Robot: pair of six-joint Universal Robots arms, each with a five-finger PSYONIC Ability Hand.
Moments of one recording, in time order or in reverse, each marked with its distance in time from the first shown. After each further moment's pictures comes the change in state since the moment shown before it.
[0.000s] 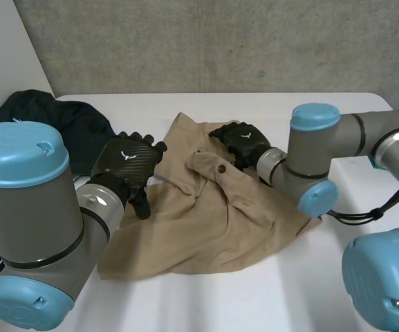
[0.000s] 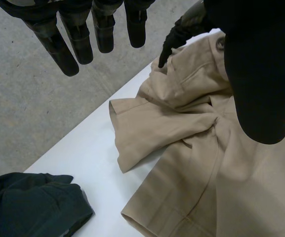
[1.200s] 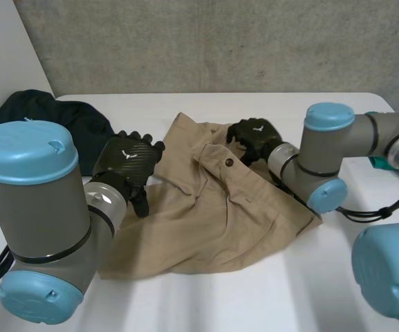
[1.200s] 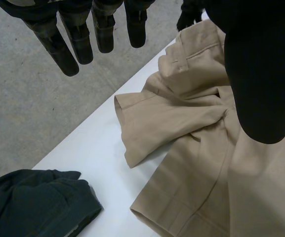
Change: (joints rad) left arm -0.008 -0.033 0.030 0.002 -0.036 0.030; right arm -0.058 -0.009 0.030 -0.079 -0.017 0.019; left_hand 0.000 0.000 0.000 0.000 0.000; right_hand 0.425 0.451 0.440 0.436 0.398
